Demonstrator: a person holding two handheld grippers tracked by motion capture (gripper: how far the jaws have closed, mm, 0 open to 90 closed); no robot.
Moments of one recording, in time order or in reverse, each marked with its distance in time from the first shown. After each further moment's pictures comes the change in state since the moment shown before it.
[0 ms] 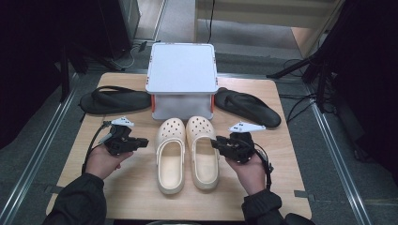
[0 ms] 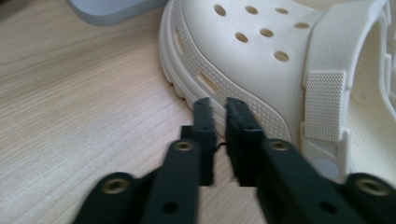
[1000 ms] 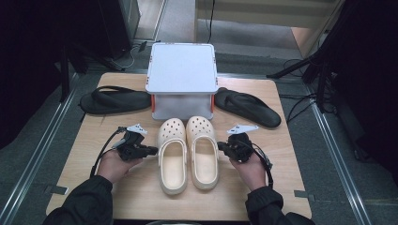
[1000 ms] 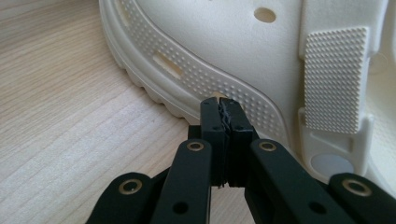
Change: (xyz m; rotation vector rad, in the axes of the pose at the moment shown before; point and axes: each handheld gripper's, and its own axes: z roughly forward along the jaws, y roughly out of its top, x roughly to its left) left arm -0.016 -0.006 0.032 0.087 -0.046 0.038; right arm -0.030 -0.021 0.034 0.140 -0.046 -0.043
